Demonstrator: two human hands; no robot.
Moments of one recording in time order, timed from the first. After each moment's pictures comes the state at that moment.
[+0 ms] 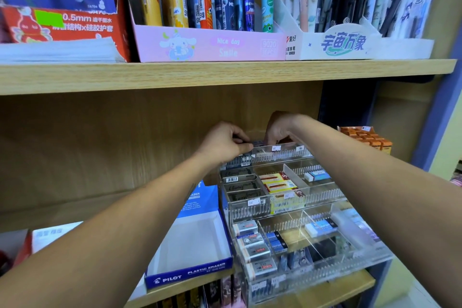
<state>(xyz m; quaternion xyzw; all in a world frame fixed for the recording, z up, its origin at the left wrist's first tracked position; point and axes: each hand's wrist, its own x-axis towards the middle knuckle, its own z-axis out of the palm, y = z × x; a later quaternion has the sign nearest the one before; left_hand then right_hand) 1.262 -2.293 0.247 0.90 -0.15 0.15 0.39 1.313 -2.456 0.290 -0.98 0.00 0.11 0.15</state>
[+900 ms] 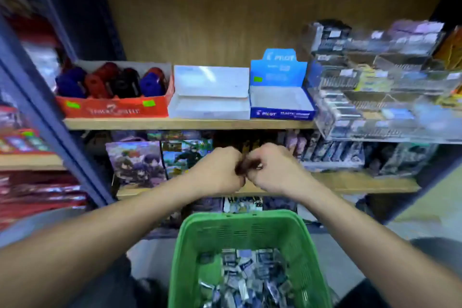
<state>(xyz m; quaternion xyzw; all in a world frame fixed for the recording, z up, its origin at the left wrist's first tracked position) 0.981 -2.163 0.076 0.98 -0.06 -0.04 0.18 1.017 -2.309 0.079 -0.93 -0.26 0.09 0.23</state>
